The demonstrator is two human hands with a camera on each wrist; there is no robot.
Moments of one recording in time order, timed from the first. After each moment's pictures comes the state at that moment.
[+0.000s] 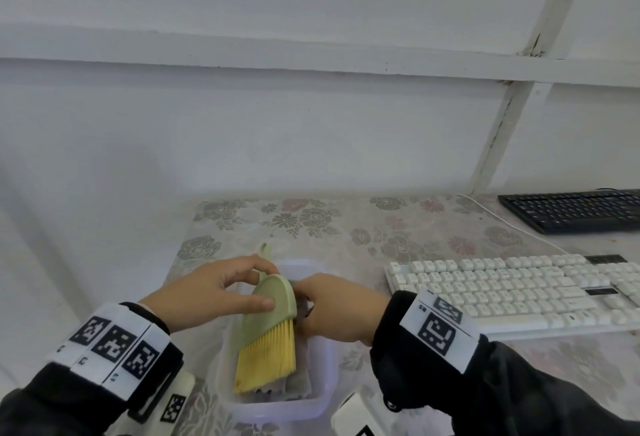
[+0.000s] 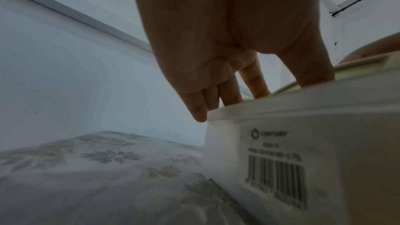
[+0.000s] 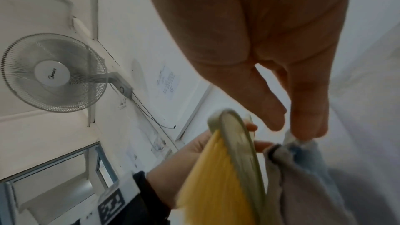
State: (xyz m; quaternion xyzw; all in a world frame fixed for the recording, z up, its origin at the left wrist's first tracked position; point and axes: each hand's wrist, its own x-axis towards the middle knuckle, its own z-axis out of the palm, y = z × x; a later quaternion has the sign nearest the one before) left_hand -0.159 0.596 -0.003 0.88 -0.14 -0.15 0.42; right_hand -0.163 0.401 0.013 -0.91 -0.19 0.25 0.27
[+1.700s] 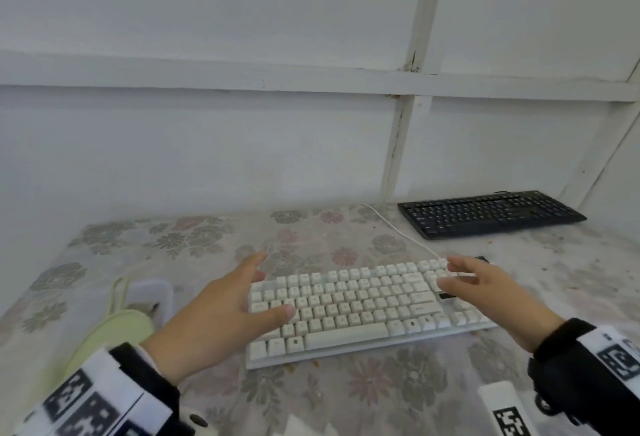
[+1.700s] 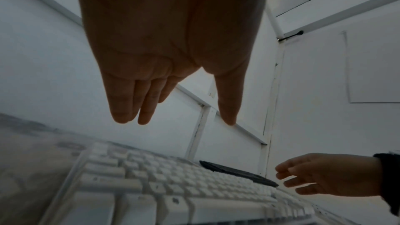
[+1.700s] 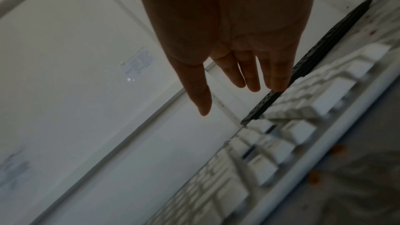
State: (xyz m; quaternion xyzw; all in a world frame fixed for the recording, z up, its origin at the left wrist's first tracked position) left_hand -0.182 0.360 0.038 0.93 -0.10 -0.12 0.32; right_hand -0.171 0.032 0.022 -0.88 0.12 0.01 0.46
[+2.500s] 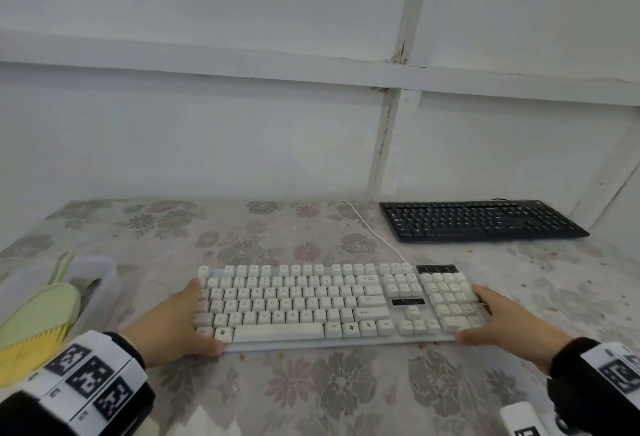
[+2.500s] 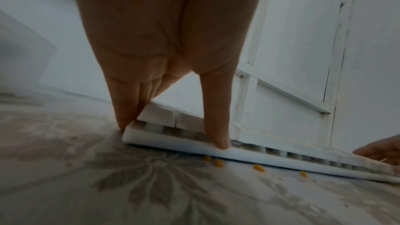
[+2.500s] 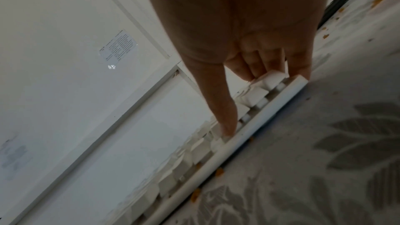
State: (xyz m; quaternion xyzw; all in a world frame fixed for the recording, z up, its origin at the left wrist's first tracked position) left_hand -0.168 0.315 -0.015 0.96 0.06 -0.16 0.23; right_hand -0.149 -0.099 -0.014 -0.91 0.07 0.13 0.39
